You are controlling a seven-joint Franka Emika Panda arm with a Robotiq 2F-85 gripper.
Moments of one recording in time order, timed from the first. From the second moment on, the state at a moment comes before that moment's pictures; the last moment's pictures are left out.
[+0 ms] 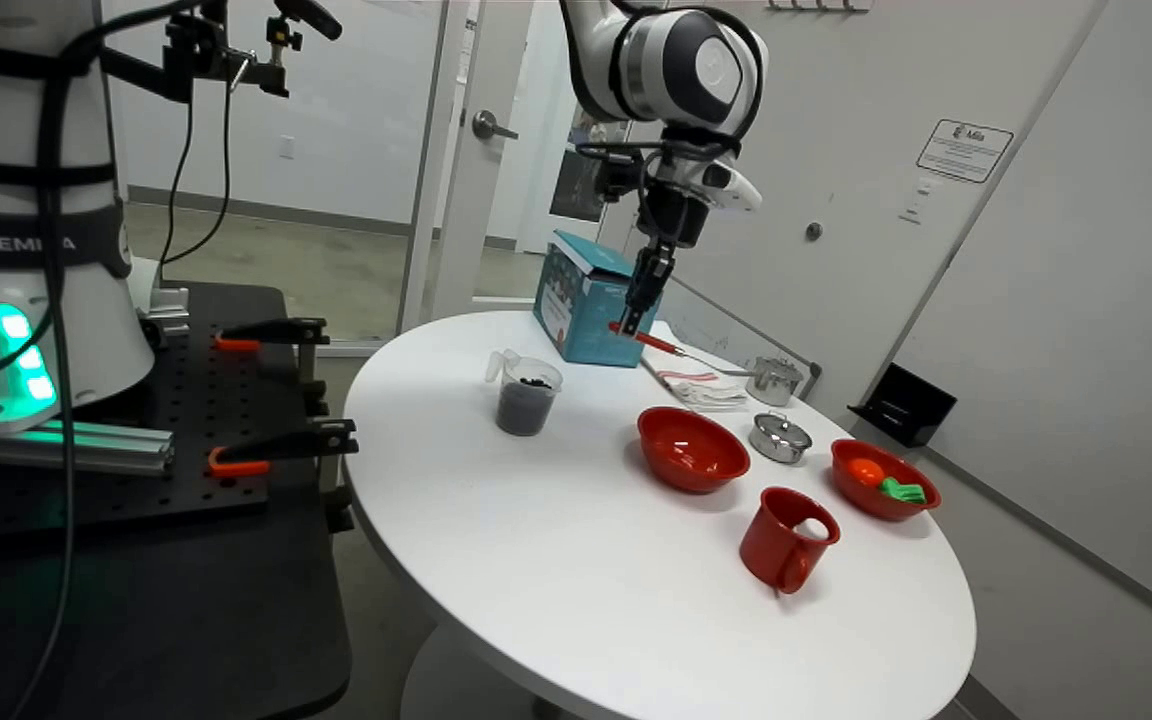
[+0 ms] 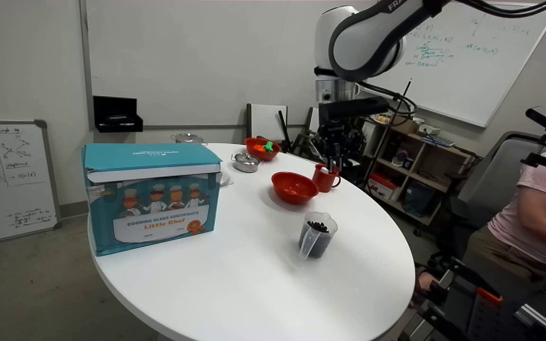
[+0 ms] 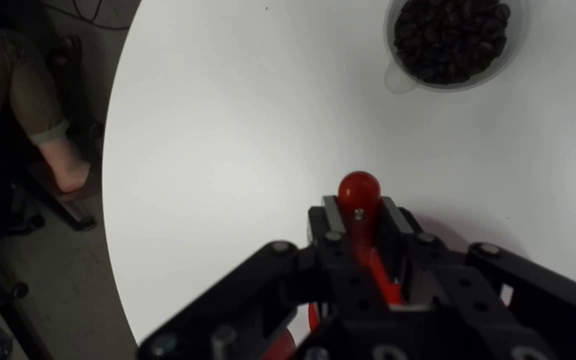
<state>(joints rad) 0.09 0.38 -0.13 -2.04 -0.25 2.18 0.70</state>
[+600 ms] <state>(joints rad) 0.28 0.34 0.05 -1.96 -0.31 2.18 0.64</state>
